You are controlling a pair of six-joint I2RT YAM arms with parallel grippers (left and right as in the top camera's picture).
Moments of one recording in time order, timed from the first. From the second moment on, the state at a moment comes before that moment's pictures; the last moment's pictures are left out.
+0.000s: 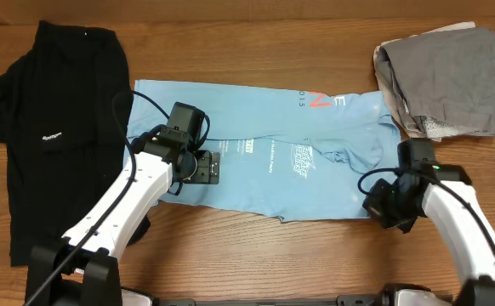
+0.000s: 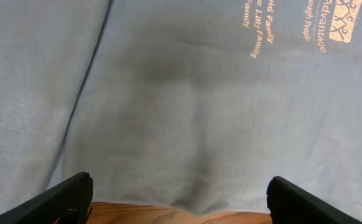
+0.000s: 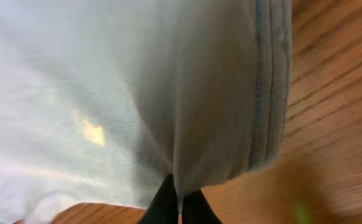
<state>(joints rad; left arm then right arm) -0.32 1.56 1.03 -0.79 -0.03 -0.29 -0.08 1.37 0.77 -0.99 -0.17 0.57</state>
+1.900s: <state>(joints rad) -0.32 1.56 1.03 -0.78 -0.05 -0.29 0.03 1.69 1.20 -0.76 -0.33 0.49</state>
